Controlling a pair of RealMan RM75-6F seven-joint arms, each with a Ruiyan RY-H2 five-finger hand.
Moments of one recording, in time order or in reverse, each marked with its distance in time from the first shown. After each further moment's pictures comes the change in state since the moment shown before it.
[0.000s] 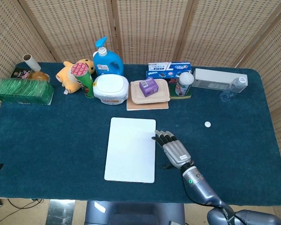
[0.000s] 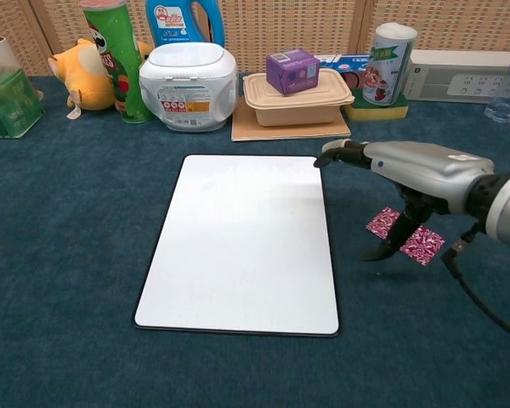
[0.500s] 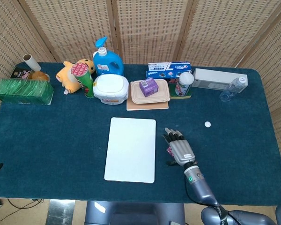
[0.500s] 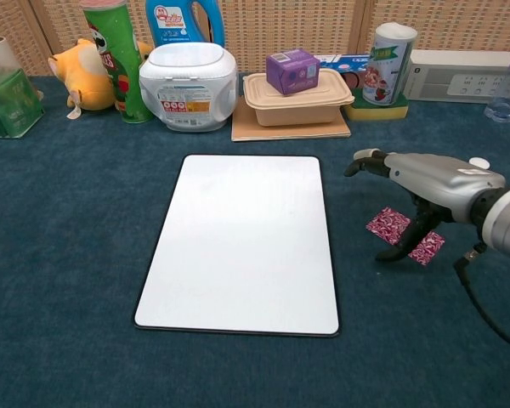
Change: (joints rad) left arm -0.003 -0.001 0.000 -0.002 -0.001 -0.005 0.006; right arm -0.008 -0.076 0.004 0.061 0.178 0.096 -0.124
